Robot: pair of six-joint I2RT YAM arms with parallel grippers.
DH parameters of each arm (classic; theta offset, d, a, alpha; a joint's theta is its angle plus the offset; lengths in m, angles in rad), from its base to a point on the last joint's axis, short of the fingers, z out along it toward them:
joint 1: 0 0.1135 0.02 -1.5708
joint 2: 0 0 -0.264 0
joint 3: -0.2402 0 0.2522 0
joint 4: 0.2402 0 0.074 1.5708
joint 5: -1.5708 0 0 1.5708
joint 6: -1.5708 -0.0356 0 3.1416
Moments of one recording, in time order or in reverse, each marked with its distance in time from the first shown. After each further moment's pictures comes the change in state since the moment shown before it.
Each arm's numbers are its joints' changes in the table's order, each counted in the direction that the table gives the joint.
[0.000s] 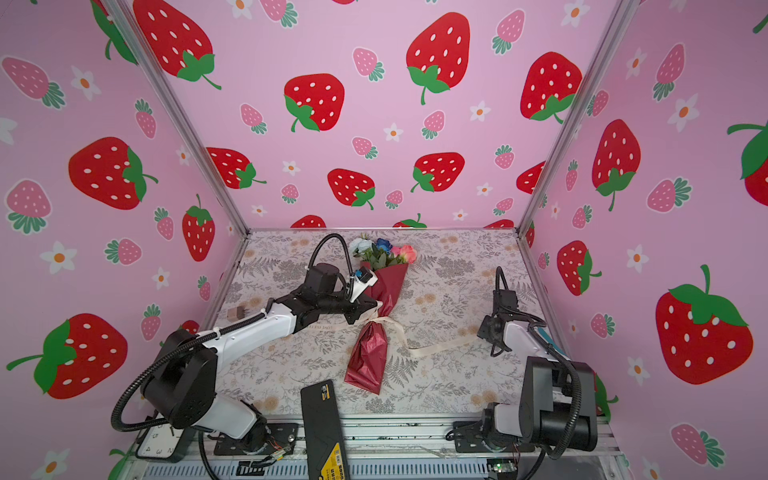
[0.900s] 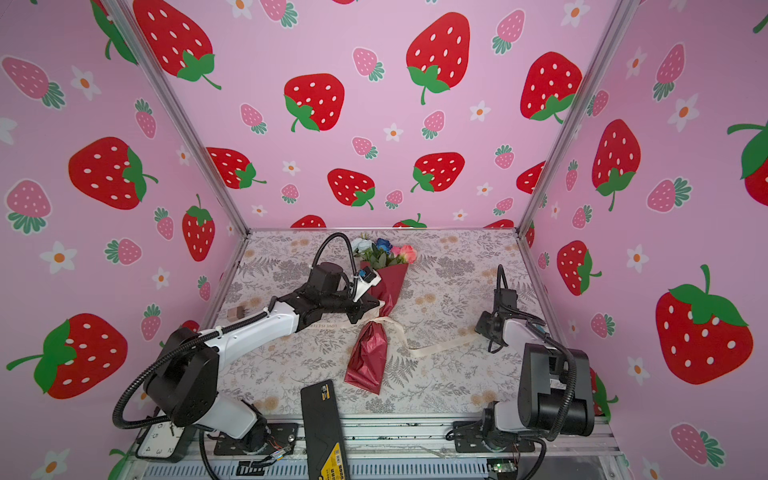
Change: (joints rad) left arm -0.016 0.013 -0.017 0.016 0.025 -0.007; right arm -0.014 0.073 0.006 -0.131 0.104 0.002
